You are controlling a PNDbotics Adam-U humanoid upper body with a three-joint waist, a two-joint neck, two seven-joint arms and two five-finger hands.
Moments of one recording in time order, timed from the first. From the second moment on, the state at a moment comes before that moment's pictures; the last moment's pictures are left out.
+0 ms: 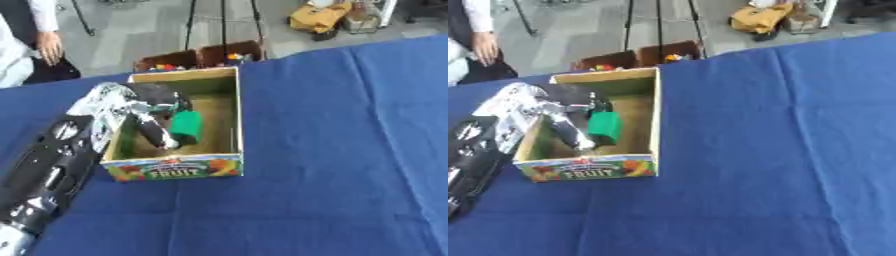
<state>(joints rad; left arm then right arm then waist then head) -1.08 0.47 -0.22 -0.95 -1.05 -0.47 -0.63 -0.46 -0.24 -0.27 -1.98 0.15 -0.51 -0.27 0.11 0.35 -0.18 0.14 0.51</state>
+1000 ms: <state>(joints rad) -1.04 0.54 -0.14 -1.42 -0.94 -0.46 -0.63 -0.45 -0.24 -0.27 -1.98 0.15 -0.50 -0.28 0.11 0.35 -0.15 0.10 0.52</state>
